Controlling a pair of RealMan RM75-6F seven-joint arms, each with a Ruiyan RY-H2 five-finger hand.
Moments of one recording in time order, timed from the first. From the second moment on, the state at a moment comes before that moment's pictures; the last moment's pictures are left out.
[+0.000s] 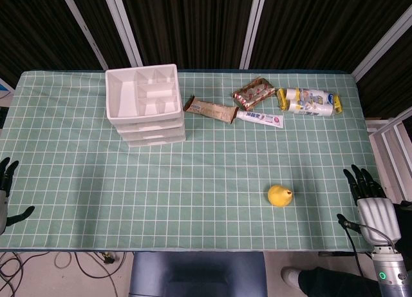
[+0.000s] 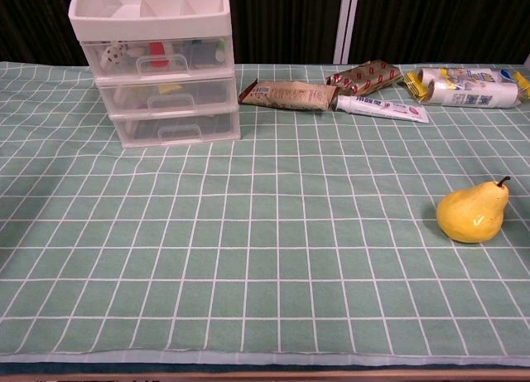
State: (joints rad) left arm -0.08 -1.14 -0.08 -1.62 1.40 1.50 0.16; right arm 0.09 -1.20 0.08 -1.57 -1.54 1.53 -0.15
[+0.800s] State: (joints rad) left arm -0.08 -1.13 -0.07 -1.64 1.40 1.48 0.15; right arm 0.09 -1.19 0.08 -1.57 -1.54 1.54 -0.15
